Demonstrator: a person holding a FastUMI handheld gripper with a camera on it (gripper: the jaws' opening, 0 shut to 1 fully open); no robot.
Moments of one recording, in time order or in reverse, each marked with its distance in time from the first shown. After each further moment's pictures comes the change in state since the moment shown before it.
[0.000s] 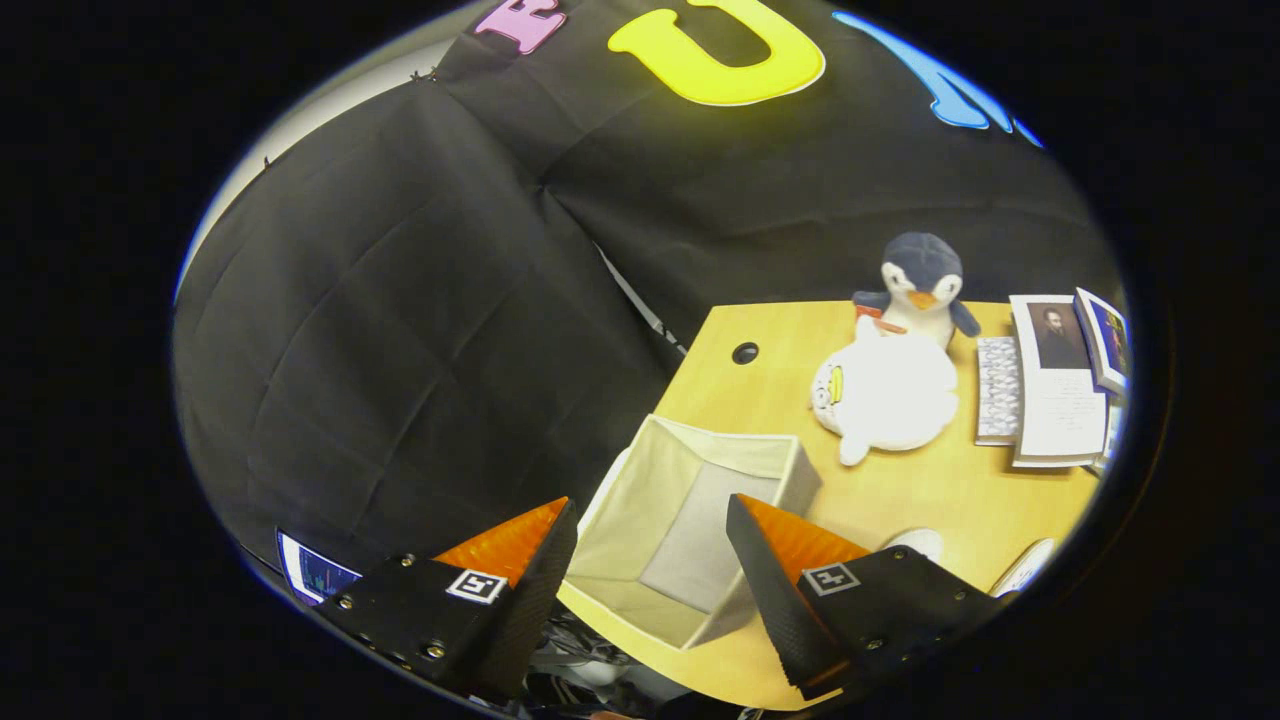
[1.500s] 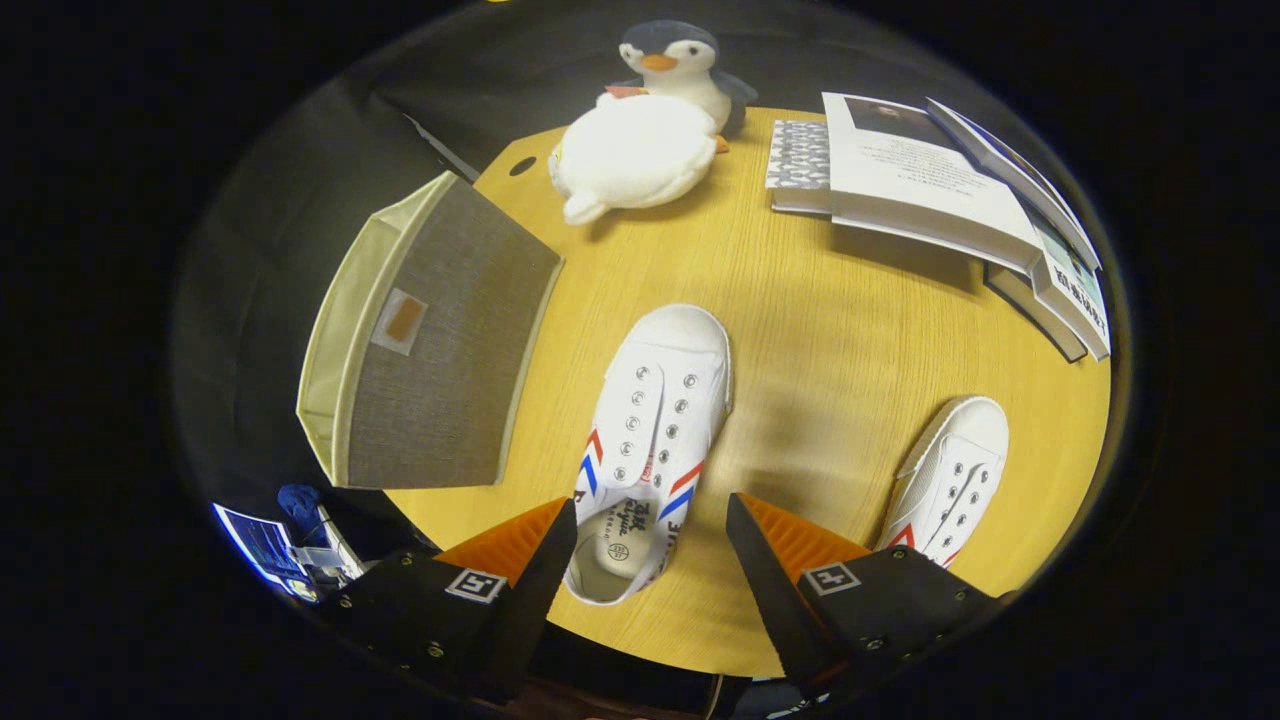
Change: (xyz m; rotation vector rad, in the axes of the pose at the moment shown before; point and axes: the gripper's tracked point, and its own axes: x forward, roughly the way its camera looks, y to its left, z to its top) arm -0.026 -0.215 -0.204 0.100 0.466 -0.355
